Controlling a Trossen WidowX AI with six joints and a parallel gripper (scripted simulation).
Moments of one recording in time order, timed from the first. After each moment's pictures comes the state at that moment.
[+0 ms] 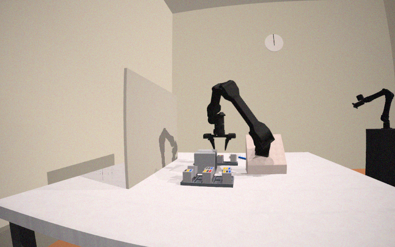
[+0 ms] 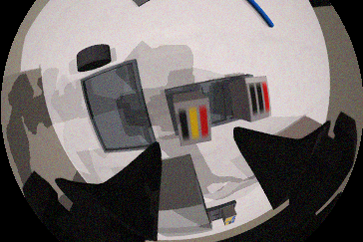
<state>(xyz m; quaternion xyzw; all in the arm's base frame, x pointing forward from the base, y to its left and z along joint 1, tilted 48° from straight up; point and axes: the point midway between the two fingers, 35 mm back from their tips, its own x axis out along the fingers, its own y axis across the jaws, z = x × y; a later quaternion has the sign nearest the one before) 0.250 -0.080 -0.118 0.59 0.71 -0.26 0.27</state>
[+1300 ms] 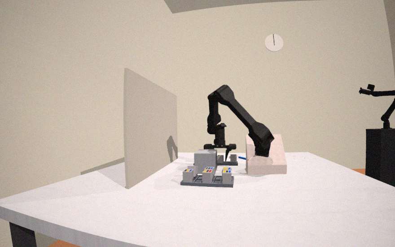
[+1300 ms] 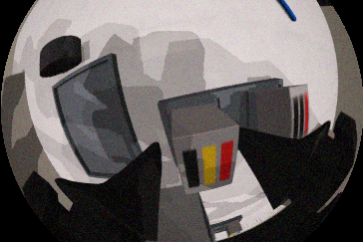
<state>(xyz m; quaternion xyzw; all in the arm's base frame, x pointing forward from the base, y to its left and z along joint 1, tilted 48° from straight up) 0.239 -0.036 -0.161 0.59 0.72 -0.26 0.27</state>
